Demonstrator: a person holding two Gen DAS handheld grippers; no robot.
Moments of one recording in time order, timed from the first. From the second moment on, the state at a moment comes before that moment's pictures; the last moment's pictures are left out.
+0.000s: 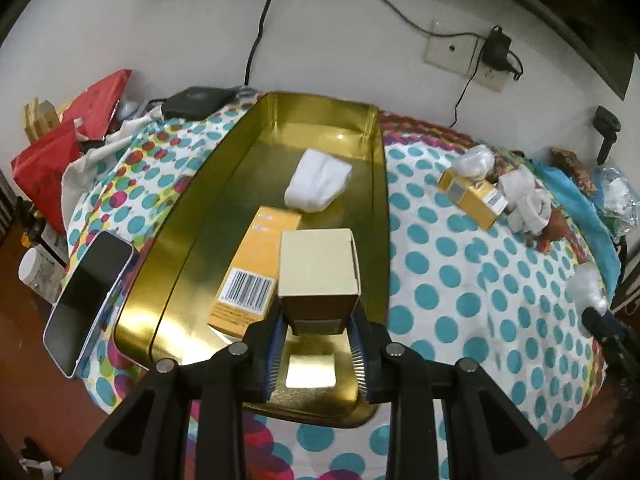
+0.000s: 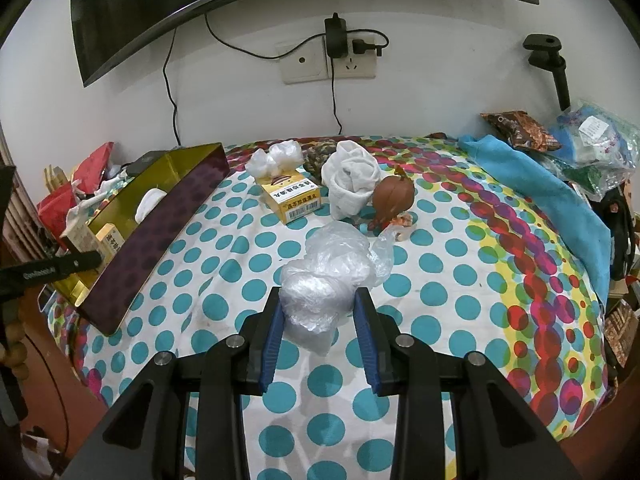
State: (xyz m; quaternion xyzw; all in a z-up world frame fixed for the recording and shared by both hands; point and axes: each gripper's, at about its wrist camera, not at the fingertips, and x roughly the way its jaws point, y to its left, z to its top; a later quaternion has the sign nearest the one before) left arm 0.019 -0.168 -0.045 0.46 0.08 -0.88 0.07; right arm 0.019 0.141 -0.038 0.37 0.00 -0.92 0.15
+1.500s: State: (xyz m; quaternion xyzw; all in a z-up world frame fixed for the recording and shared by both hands) left arm 0.050 -0.207 -0.038 0.45 0.12 -0.88 0.09; right arm 0.031 0.011 -0.002 0.34 0.08 -0.90 0.27
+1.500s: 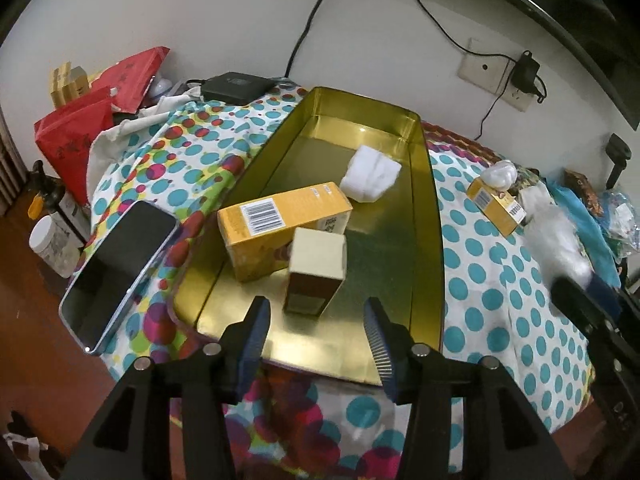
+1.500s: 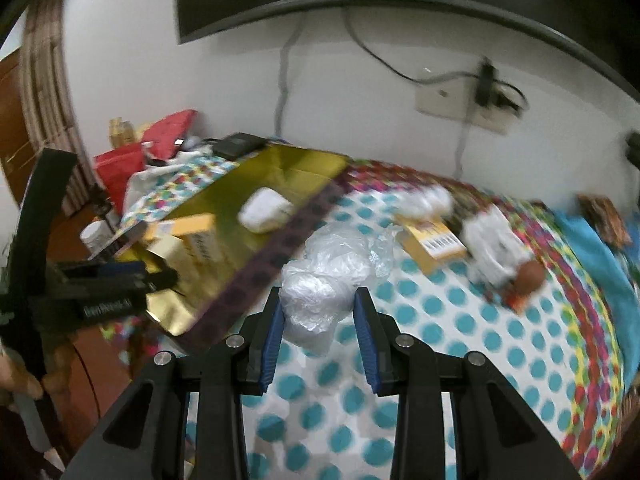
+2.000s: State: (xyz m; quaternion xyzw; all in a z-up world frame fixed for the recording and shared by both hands) left arm 0.090 -0.246 -0.018 0.43 0.12 -0.89 0.13; right arm 0.032 -0.084 -0.002 0.33 0.14 -0.87 0.34
